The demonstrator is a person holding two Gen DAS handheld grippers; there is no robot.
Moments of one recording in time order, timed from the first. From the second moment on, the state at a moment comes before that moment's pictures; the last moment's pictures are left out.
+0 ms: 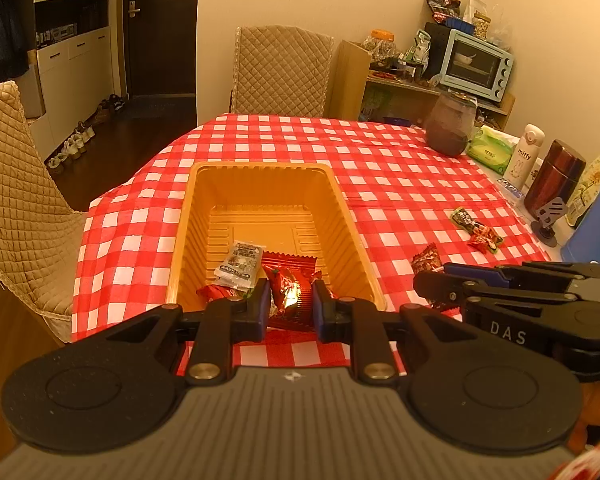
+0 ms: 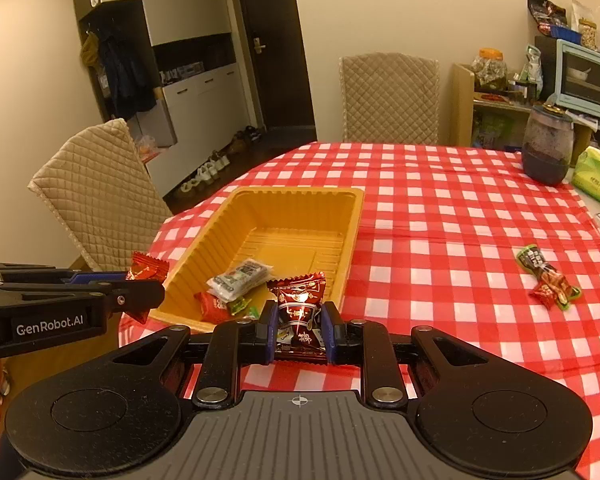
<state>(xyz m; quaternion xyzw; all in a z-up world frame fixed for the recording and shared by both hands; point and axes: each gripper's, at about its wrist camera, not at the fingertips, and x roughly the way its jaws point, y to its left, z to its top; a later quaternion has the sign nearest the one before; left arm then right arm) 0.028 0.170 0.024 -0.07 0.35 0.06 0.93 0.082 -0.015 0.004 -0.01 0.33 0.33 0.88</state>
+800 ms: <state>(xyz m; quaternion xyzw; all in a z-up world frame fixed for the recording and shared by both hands) 0.114 0.196 -0.021 -0.06 0.39 0.04 0.92 0.164 0.017 -0.030 0.01 0.36 0.32 0.87</state>
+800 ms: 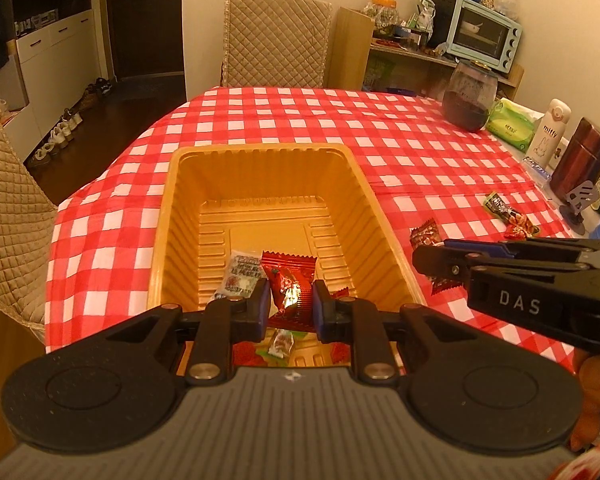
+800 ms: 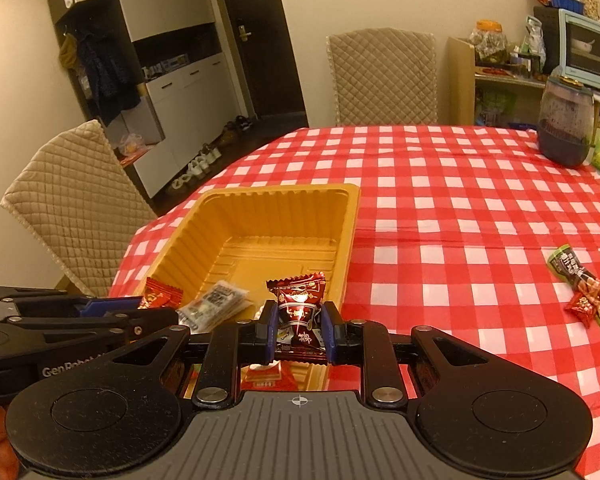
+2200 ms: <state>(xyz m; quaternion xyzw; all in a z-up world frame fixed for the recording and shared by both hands) 0.067 0.219 -0.016 -0.09 0.37 0.10 0.92 0.150 -0.013 -0.031 0.08 0.37 0.31 0.87</state>
